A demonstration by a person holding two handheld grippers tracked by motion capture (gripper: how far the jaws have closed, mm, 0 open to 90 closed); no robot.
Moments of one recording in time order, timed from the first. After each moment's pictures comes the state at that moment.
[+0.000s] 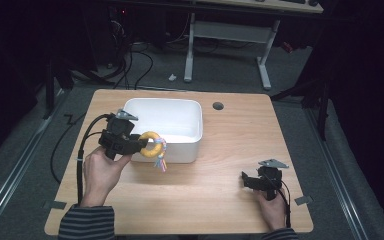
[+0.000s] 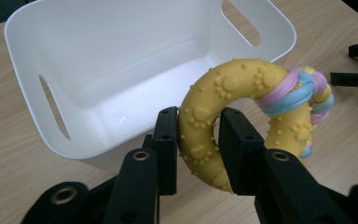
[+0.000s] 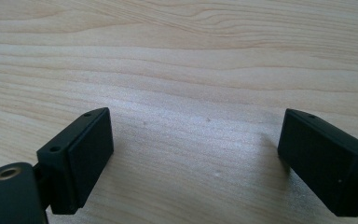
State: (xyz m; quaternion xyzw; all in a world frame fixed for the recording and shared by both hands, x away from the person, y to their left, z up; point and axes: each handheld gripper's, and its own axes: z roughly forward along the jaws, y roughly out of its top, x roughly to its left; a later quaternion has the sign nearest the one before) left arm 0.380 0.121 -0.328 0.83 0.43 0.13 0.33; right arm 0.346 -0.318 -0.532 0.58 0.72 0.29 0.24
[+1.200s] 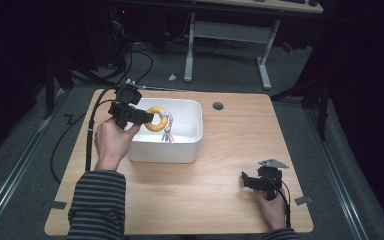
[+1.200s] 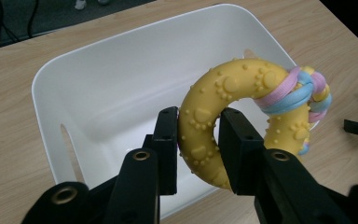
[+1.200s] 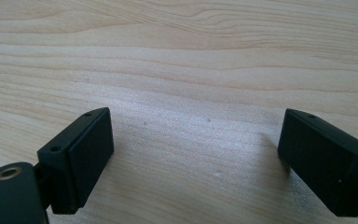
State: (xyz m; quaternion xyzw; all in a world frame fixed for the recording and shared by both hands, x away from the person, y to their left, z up) left arm 0.444 0.104 -0.304 0.81 0.47 0.13 0.33; right arm 0.346 -0.318 -0.532 0.58 0.72 0.29 0.24
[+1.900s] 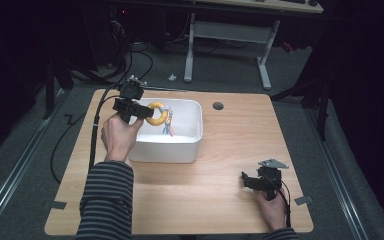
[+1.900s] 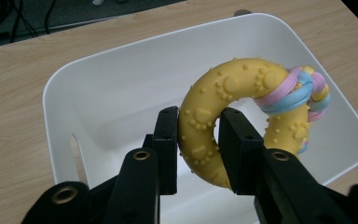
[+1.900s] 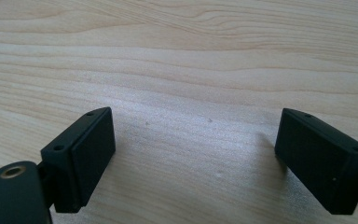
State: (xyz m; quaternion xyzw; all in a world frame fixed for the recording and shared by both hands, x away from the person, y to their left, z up) left arm 0.471 0.100 -0.320 0.79 0.50 0.14 0.32; right arm 0.346 -0.318 -0.532 0.58 0.72 0.29 0.24
